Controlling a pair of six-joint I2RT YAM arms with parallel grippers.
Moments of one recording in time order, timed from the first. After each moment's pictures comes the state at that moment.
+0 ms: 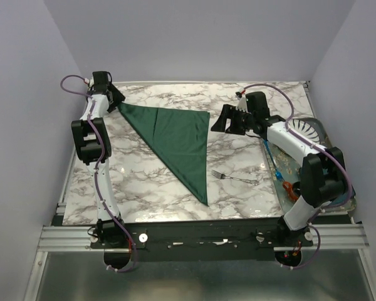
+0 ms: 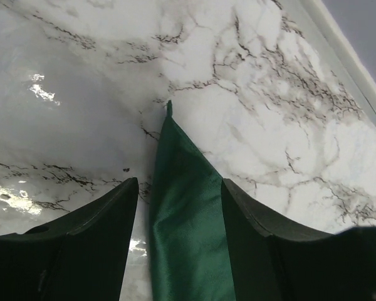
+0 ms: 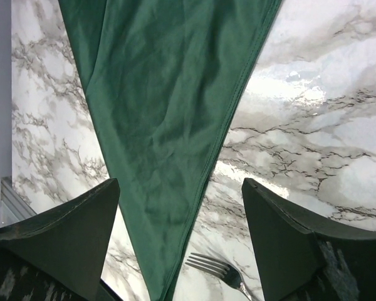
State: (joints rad) left arm 0.16 2.41 2.06 -0.43 0.01 -0.64; right arm 0.33 1.67 1.21 -0.23 -0.42 0.45
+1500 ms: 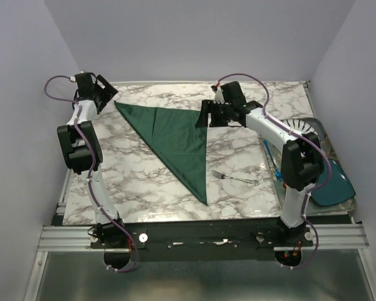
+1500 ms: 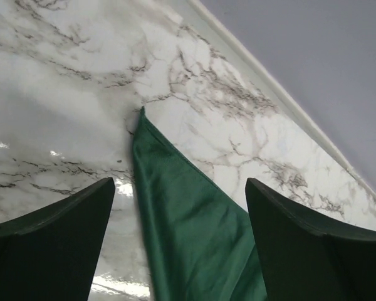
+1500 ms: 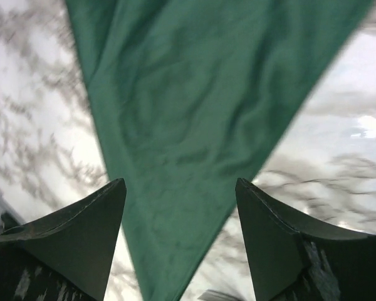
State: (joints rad) left arm 0.25 2.21 1.77 -0.15 0.21 -0.64; right arm 0.44 1.95 1.58 -0.42 -0.34 0.36
